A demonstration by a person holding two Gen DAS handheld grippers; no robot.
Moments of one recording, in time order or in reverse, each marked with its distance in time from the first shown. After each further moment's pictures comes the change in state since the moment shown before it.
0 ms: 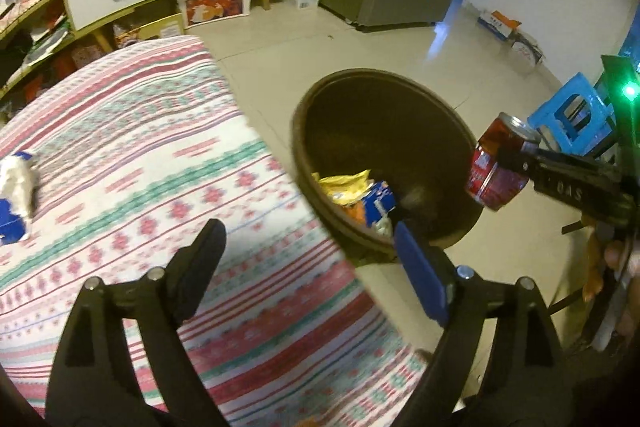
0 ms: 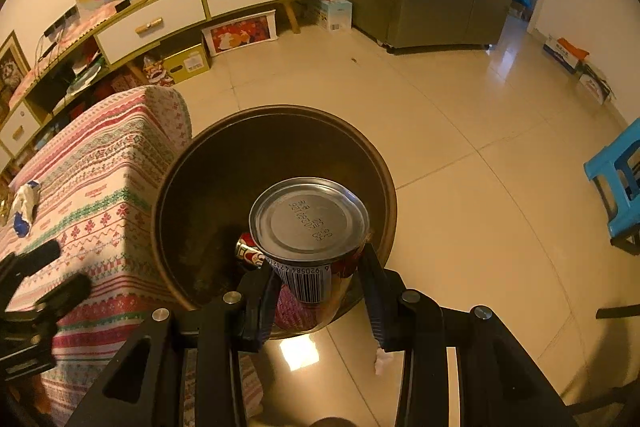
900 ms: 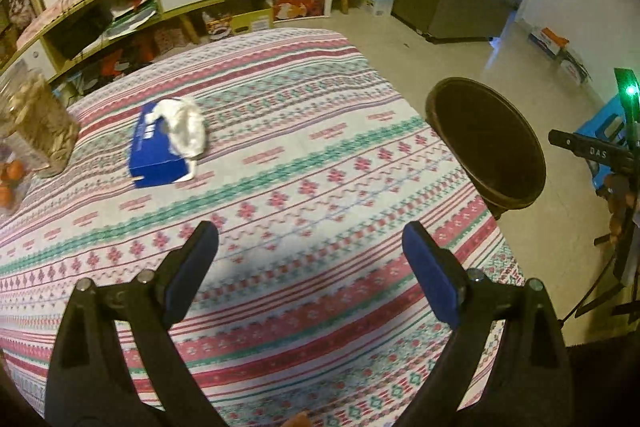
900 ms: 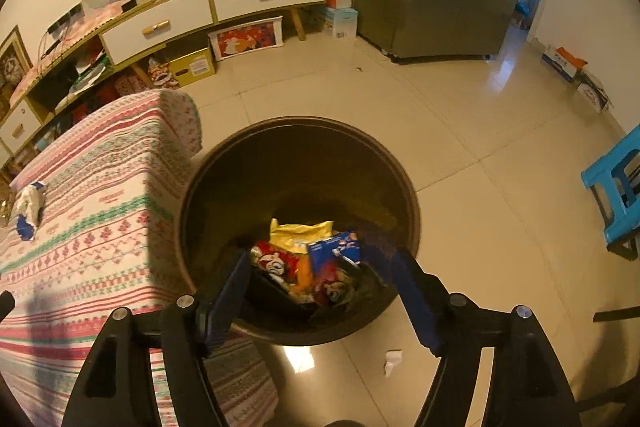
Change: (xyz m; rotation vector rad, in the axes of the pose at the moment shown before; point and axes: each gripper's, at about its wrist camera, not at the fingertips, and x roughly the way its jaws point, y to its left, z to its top) left arm -0.078 0.121 -0.049 -0.099 -0.017 0.168; right arm -0.016 0.039 0.004 -0.024 -0.022 0.006
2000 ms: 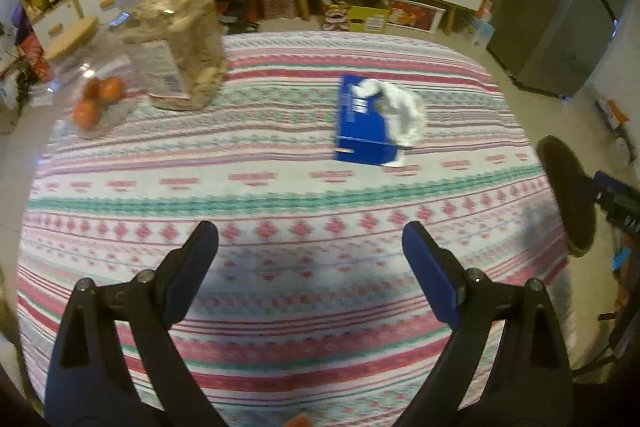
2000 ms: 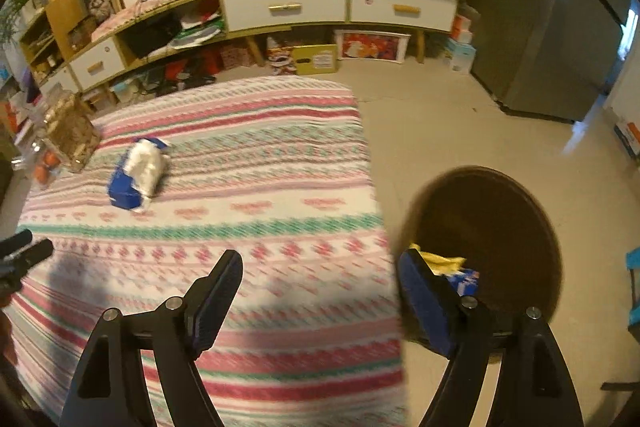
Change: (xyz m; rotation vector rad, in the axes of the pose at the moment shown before) left arm -0.022 0.158 -0.024 -0.261 0.020 0.179; right arm -0.016 0.218 0.006 -0.256 -0.033 0.199
